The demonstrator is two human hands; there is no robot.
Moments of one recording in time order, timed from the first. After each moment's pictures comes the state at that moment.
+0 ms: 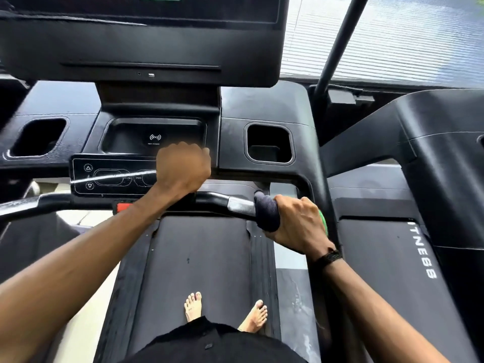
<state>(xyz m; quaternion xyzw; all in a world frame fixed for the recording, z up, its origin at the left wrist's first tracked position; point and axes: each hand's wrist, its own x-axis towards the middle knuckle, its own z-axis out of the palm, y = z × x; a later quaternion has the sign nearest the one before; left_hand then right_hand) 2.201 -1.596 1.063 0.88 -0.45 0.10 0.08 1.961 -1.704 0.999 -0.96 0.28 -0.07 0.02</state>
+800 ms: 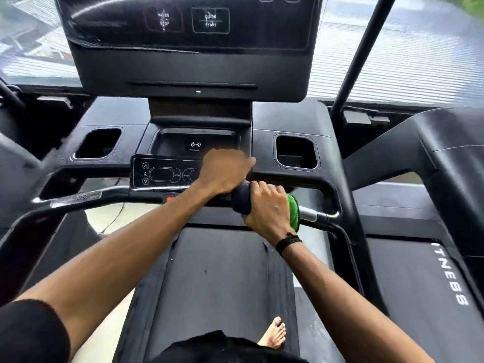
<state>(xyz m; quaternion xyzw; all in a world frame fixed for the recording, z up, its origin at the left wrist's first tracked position) 2.198 -1.585 1.070 0.86 -0.49 0.01 0.14 2.064 -1.626 1.009 -0.95 0.29 -0.10 0.00</state>
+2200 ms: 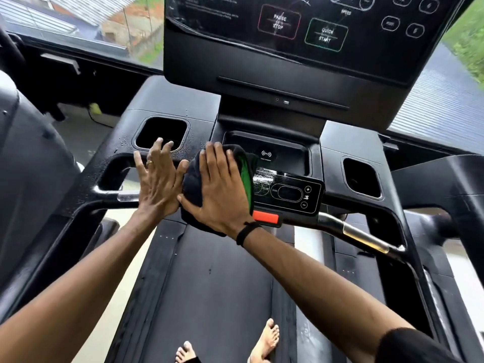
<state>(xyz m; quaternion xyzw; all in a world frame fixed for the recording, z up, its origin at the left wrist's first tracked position) 2.408 -1.359 0.990 0.89 -0.42 0.11 0.13 2.282 -1.465 1.039 -0.98 0.13 -0.13 -0.07</state>
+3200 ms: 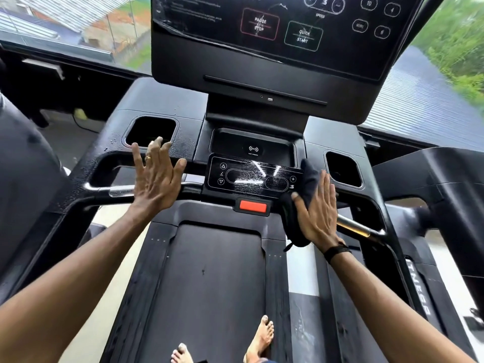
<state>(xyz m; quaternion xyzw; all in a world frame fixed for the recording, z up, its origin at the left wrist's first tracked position) 2.400 -1.367 1.000 0.90 -0.39 0.11 0.18 2.106 -1.584 1.018 -0.88 0.42 -0.17 0.13</state>
